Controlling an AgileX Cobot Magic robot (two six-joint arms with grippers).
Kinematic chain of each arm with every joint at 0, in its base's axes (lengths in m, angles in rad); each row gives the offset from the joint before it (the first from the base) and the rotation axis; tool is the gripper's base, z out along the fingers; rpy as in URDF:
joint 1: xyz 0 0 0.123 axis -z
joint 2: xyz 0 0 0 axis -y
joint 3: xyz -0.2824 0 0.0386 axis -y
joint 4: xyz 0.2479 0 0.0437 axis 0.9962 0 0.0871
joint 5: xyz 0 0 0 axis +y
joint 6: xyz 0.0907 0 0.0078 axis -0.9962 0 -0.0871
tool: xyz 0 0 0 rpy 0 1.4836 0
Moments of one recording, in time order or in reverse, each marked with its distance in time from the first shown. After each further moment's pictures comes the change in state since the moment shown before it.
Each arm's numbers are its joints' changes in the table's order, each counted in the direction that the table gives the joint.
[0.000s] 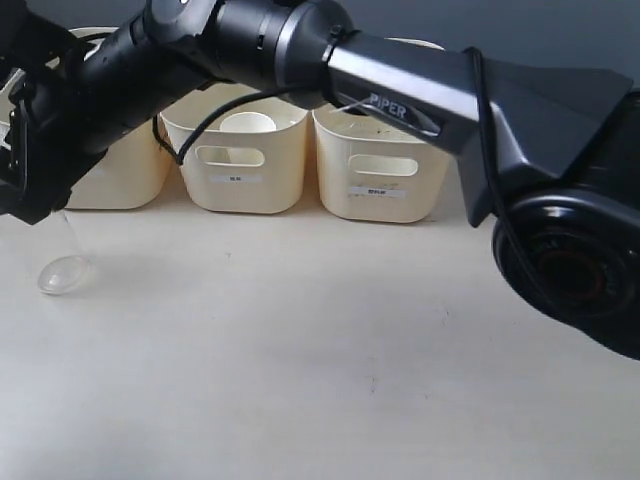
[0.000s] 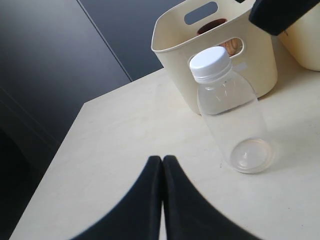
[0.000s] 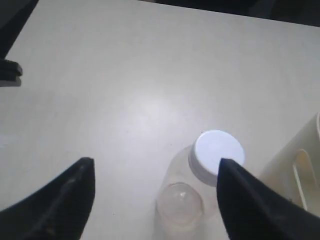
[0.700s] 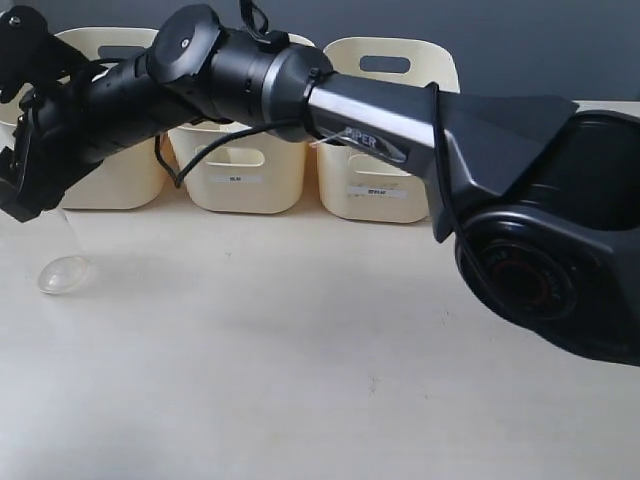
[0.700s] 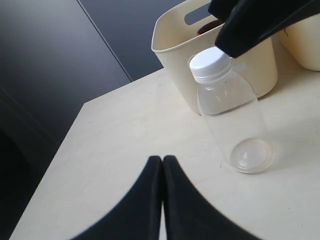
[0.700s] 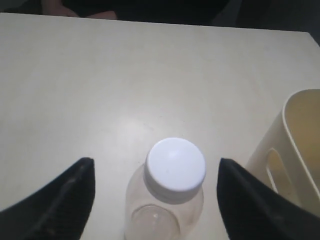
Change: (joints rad) left arm 0.000 0.000 0.000 0.000 0.000 0.000; right arm -0.002 -0.080 0.000 0.115 -0.180 0.048
